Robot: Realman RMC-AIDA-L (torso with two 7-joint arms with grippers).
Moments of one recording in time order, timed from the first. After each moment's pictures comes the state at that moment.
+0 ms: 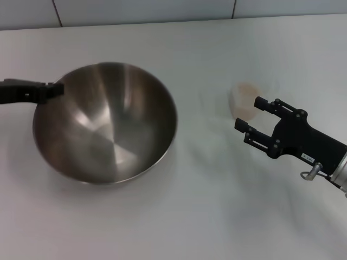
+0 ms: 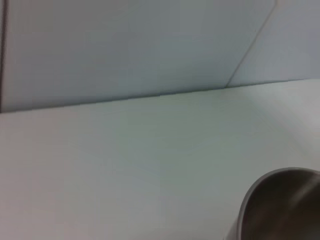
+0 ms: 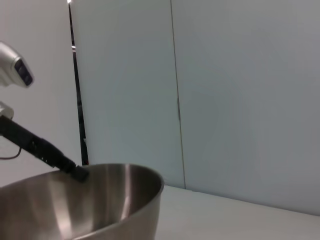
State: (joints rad) left arm -0.51 -2.06 0.79 0.99 2.22 1.31 -2.07; right arm 0.34 2.09 -0.89 -0.21 -1.34 -1.41 0.63
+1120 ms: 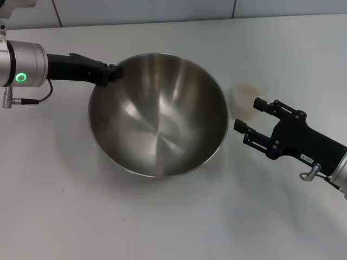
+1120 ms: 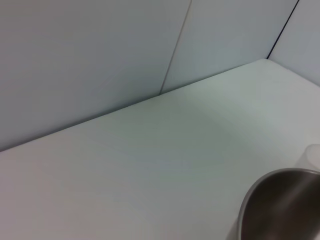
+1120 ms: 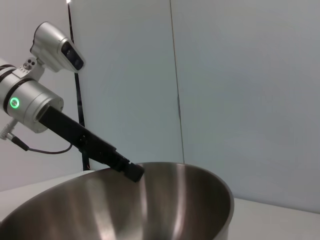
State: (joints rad) left arm -0.71 -2.07 0.93 0.82 2.20 1.20 -2.01; right arm 0.34 2.09 -0.88 -0.20 -1.34 -1.41 0.63
